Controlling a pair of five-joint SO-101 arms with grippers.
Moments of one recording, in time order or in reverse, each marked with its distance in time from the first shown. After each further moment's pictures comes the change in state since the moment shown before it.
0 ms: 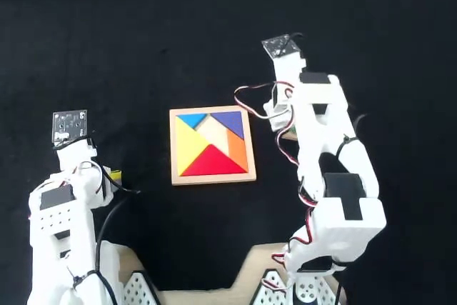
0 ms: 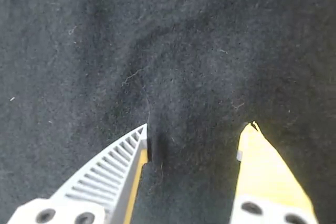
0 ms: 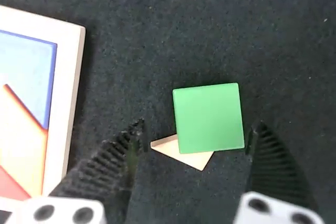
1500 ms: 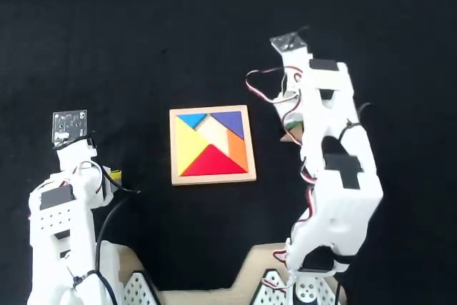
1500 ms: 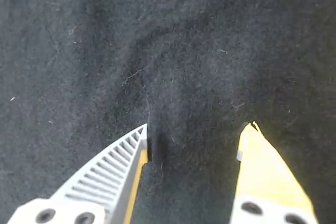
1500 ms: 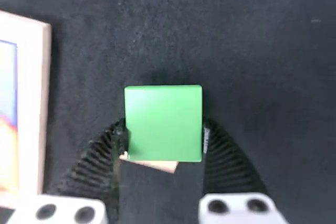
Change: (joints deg) left arm 0.0 0.0 0.0 0.0 0.0; right arm 3.6 8.8 -14.9 10.4 4.6
